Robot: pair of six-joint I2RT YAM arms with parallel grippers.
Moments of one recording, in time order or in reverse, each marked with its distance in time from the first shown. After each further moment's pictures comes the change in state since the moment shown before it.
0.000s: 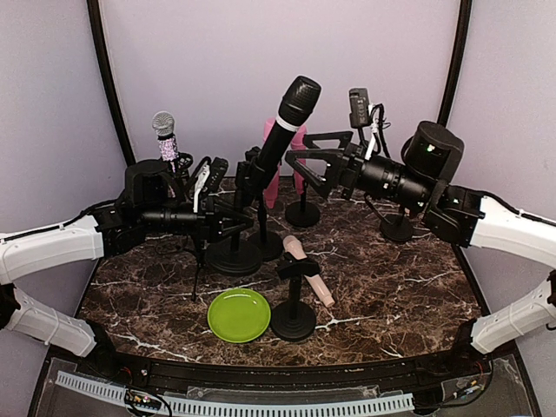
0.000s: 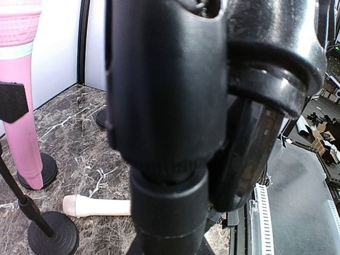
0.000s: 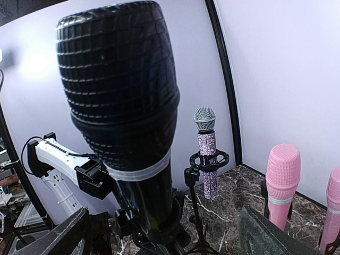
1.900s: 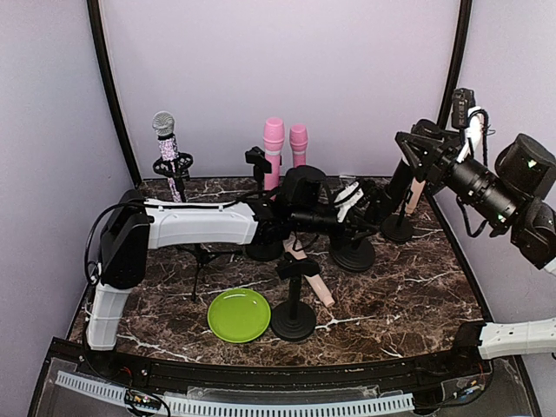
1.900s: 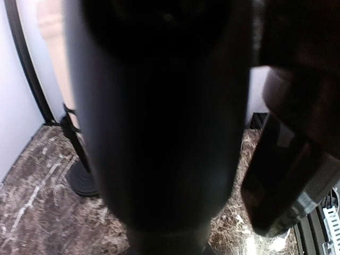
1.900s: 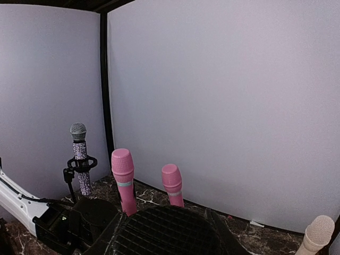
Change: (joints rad) left arm -0.316 0.935 0.906 0.000 -0.225 0.253; right arm -0.047 -0.431 -0.053 -0.389 0.511 -0.297
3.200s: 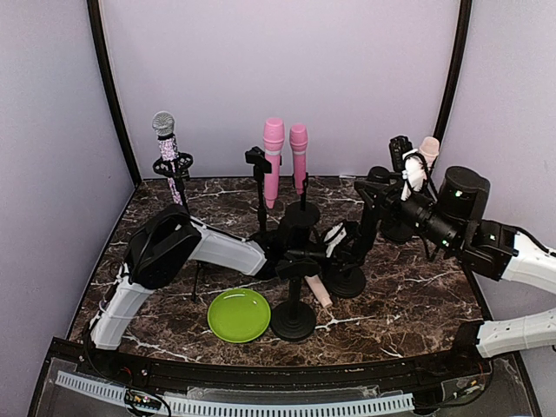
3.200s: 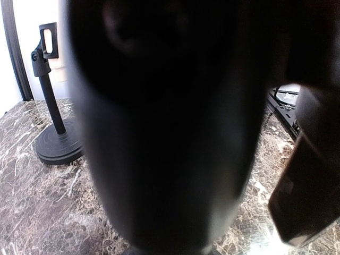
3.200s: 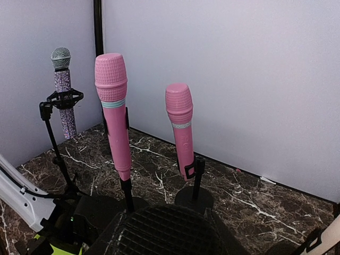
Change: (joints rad) left arm 0.040 0.226 -0.198 0.459 0.121 -0.043; right arm -0.001 0.119 -0.249 0.151 0.009 0.040
